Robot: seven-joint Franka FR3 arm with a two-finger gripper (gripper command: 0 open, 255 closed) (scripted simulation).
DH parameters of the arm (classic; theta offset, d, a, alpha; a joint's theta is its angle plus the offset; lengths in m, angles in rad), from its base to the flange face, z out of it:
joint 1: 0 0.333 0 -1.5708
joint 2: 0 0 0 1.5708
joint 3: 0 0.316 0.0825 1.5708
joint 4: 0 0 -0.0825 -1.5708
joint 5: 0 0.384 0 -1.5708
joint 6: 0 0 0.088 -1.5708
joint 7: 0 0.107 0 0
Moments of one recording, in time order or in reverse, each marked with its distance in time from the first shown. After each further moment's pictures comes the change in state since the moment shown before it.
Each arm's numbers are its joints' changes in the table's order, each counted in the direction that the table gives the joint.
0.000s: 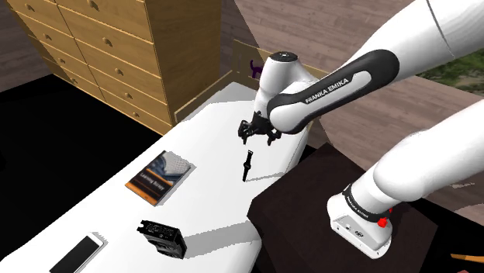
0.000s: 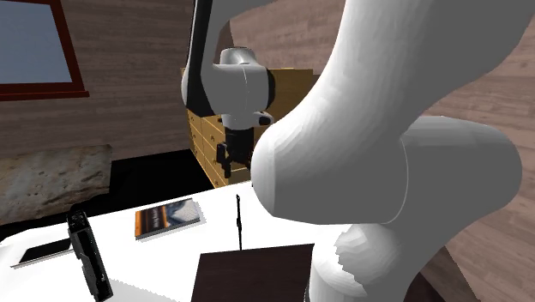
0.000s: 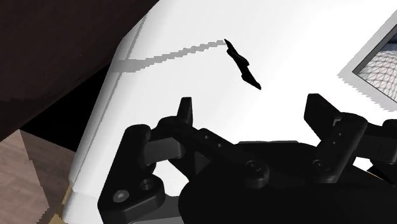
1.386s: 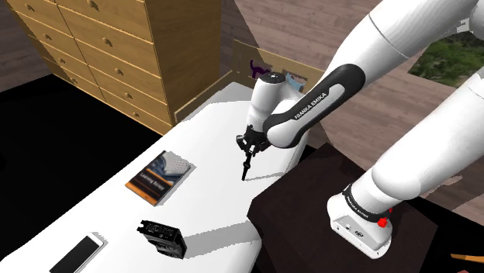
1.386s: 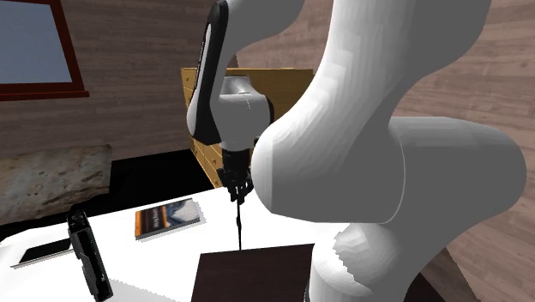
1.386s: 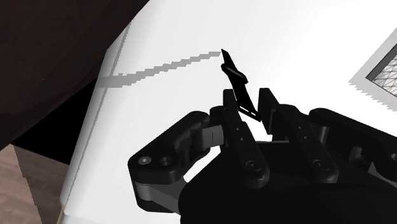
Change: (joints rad) arm -0.048 0.223 0.043 0.016 -0.171 -0.190 0.183
